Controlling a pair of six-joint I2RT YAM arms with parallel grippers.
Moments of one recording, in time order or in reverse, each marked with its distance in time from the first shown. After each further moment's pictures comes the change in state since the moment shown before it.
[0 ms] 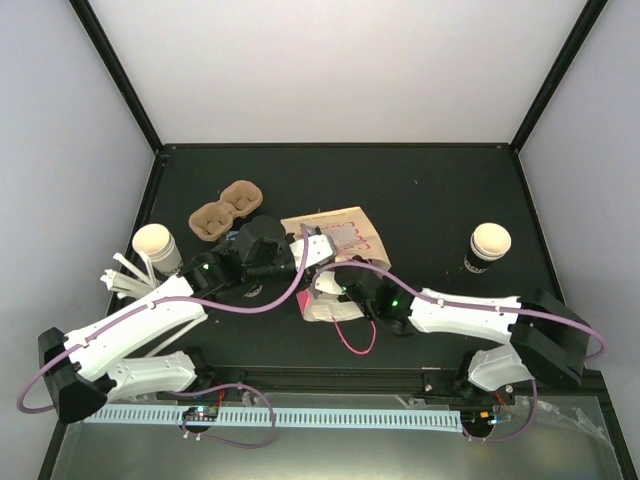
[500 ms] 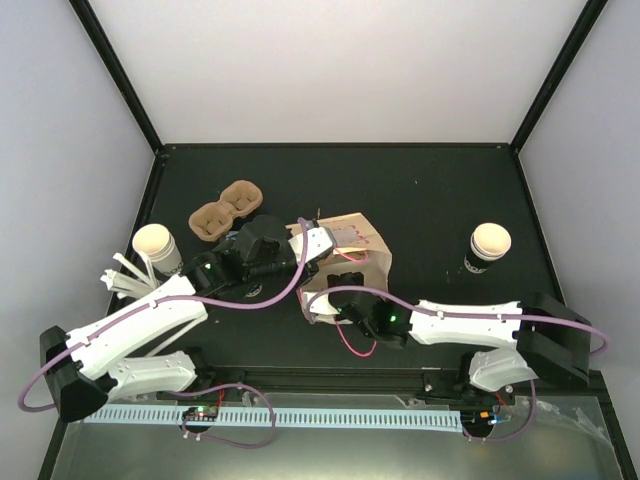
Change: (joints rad) left arm -0.001 0.009 0.000 0.033 -0.110 -0.060; right arm 0.117 -0.016 -0.027 -0.014 0.010 -0.042
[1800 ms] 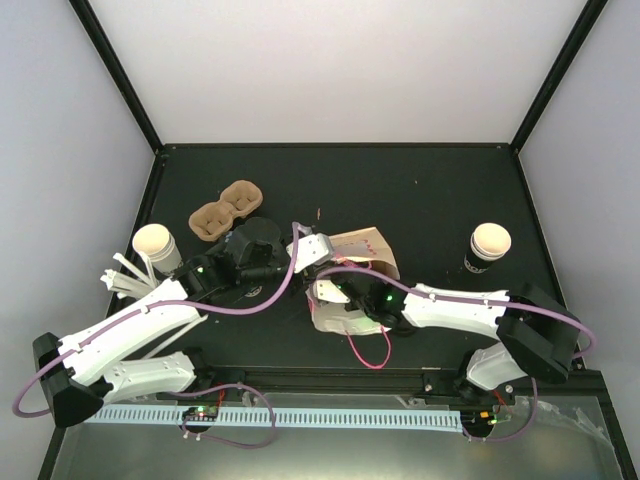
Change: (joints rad) left arm -0.002 -0.043 -0.010 -0.014 0.157 -0.010; right arm -0.153 0.083 0.053 -0.146 -0.098 -0.002
